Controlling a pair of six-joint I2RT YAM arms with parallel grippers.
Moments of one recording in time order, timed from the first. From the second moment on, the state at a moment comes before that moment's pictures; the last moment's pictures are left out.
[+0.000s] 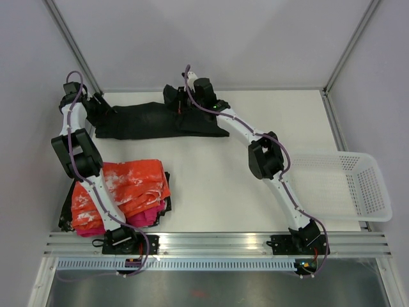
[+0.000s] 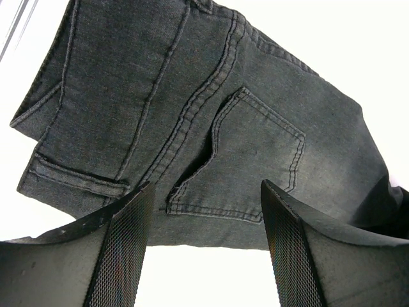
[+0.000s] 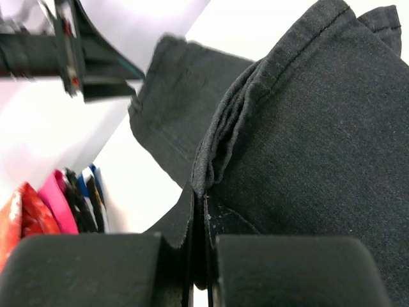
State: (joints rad) left arm 0.40 2.22 1.94 -0.67 0.32 -0.39; right arm 0.61 2.57 2.39 -0.06 -0.41 0.50
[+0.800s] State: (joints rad) left arm 0.37 2.22 1.94 -0.66 0.40 -0.39; right arm 0.51 2.35 2.31 -0.22 -0.31 0.47
